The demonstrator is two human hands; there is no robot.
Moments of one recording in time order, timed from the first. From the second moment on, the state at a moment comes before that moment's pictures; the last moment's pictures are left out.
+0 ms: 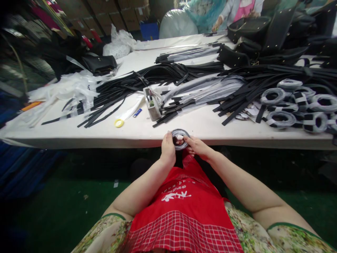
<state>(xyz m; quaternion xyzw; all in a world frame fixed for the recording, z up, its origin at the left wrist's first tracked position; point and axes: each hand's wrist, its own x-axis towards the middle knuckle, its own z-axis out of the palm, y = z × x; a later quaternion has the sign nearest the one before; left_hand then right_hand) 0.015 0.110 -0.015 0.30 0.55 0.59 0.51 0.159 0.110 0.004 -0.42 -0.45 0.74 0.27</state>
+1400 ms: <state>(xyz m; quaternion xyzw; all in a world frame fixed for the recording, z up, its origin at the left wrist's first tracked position) -0.021 0.043 -0.042 0.54 0.48 0.21 0.66 0.385 0.172 0.006 -0.82 -0.51 0.08 0.23</state>
